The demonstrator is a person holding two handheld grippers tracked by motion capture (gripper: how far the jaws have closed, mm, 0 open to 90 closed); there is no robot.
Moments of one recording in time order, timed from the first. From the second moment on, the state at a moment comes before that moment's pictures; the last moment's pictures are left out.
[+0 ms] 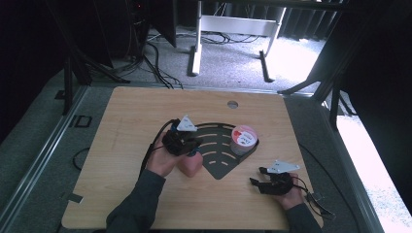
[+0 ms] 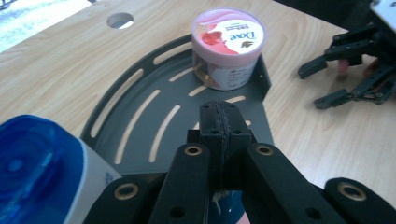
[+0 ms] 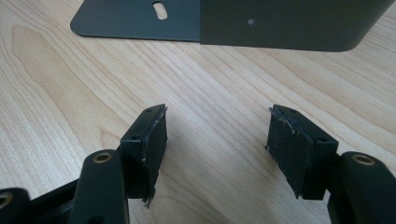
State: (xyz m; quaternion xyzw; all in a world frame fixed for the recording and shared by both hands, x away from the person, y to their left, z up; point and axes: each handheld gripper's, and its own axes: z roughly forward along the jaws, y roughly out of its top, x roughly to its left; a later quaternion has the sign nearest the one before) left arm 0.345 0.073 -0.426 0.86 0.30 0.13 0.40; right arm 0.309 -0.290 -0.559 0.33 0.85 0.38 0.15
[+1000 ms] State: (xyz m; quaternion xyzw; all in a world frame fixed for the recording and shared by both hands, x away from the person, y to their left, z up) left arm 0.337 0.078 -0.440 0.83 0.34 0.13 0.42; right arm 0.309 -0.290 -0.559 0.33 0.85 0.38 0.15
